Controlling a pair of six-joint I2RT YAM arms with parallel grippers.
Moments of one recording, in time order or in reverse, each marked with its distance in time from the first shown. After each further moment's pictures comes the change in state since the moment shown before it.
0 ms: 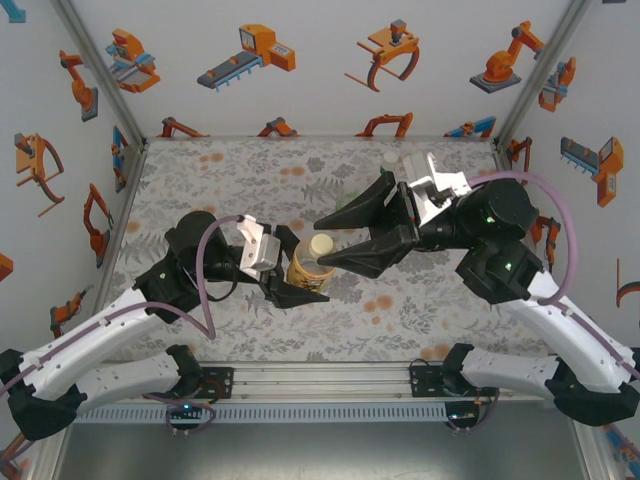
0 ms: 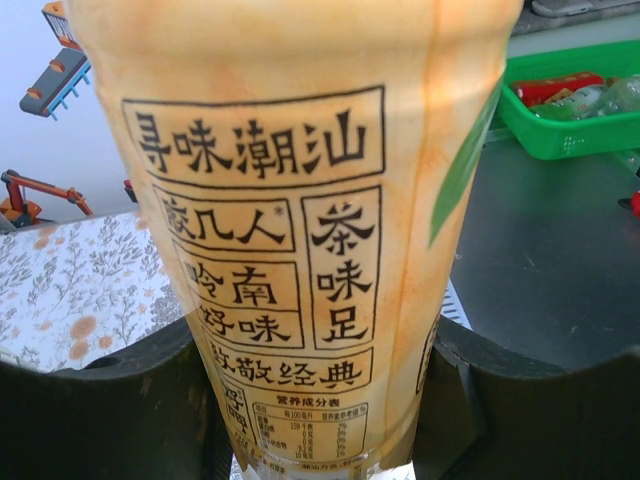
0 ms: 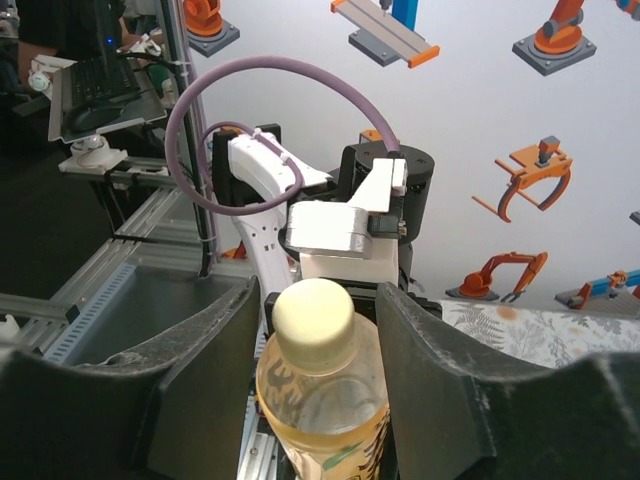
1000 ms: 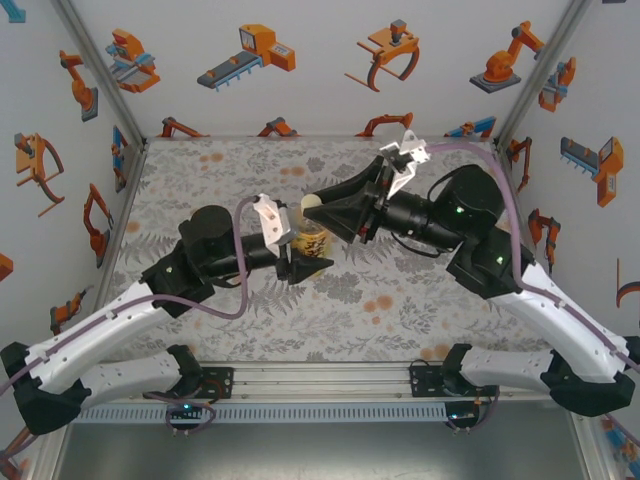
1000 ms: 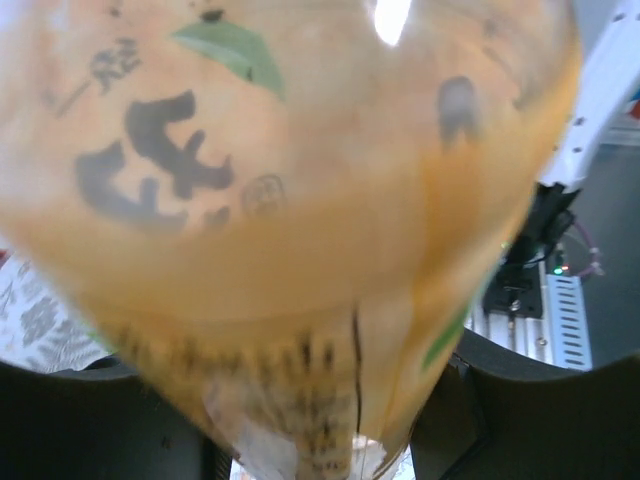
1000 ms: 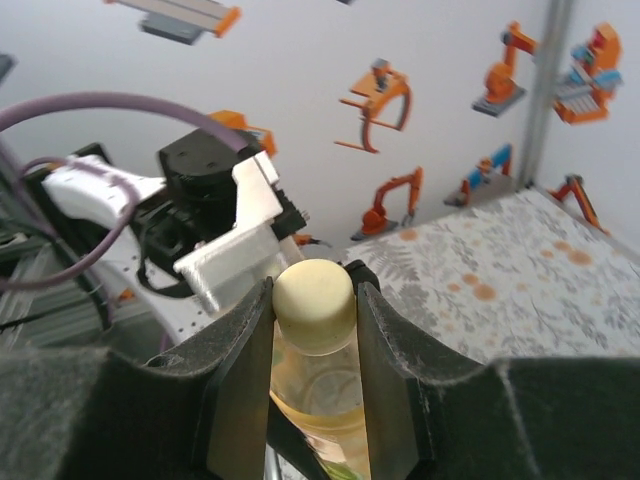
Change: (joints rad) left arm 0.005 0.056 0.031 -0.087 -0.412 0.018; right arm 0.051 0.066 0.063 -0.218 0.512 -0.003
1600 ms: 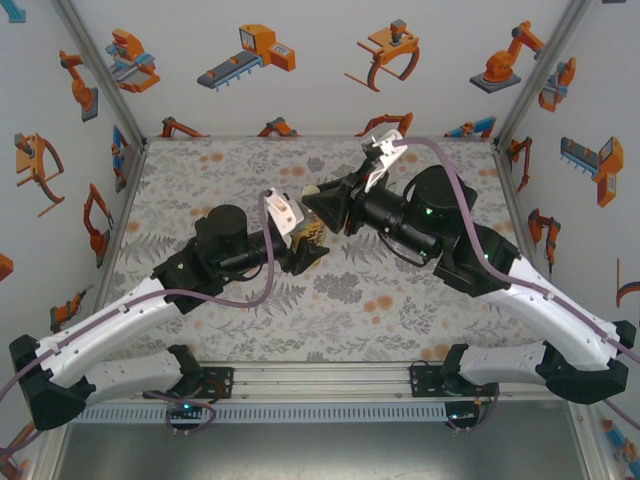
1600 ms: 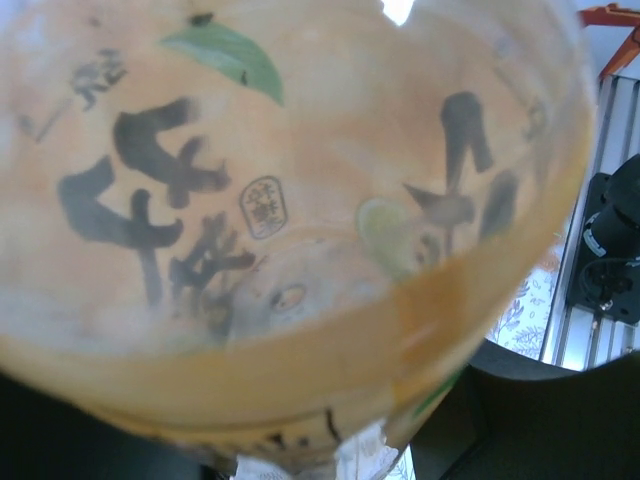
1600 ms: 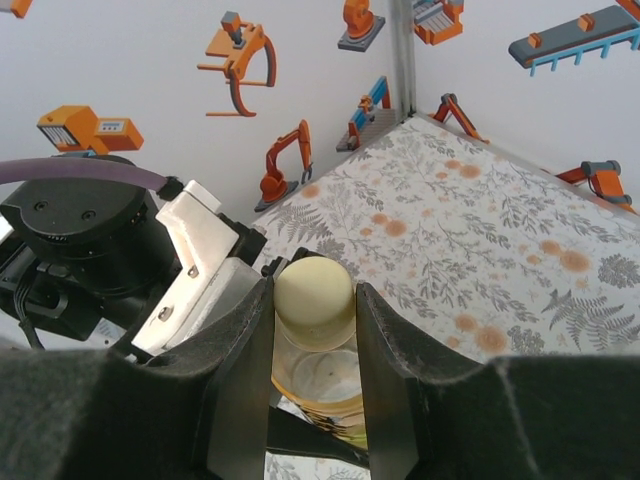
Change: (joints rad) left arm 0.011 0.029 -0.030 -0.026 -0.190 0.004; right arm 0.080 0.043 0.039 -0.124 0.356 -0.014
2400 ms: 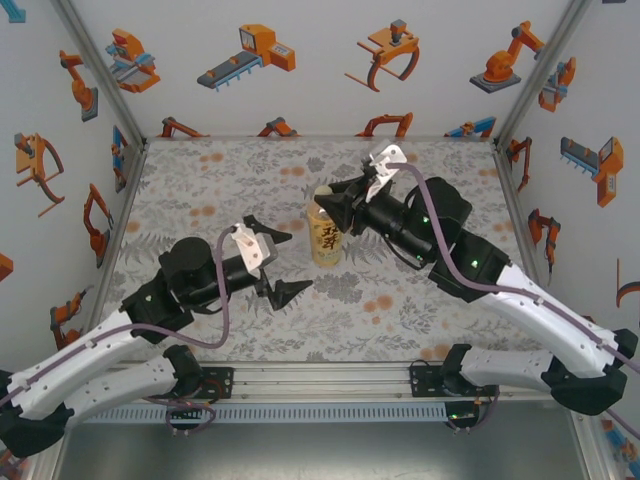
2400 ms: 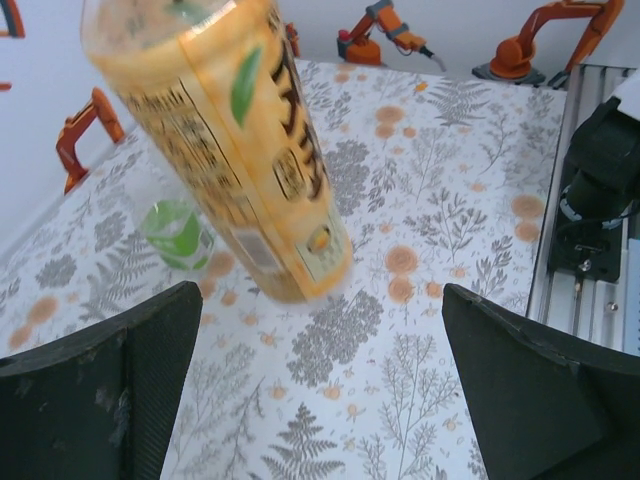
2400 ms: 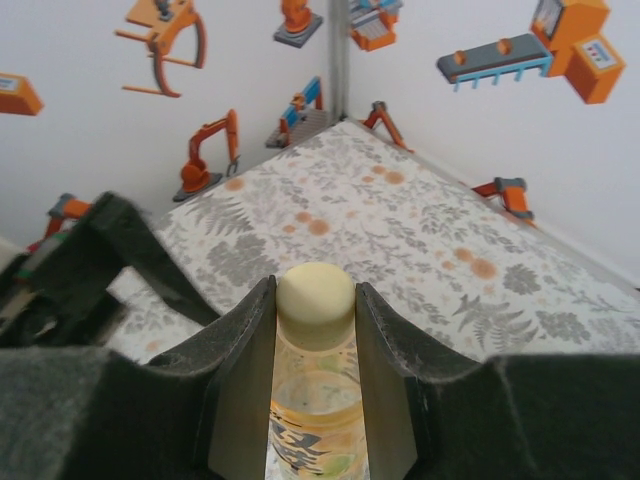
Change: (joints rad) left arm -0.022 -0.286 -0.188 -0.027 -0.005 0.035; right arm -0.081 -0.058 -0.201 0.161 0.002 -0.182
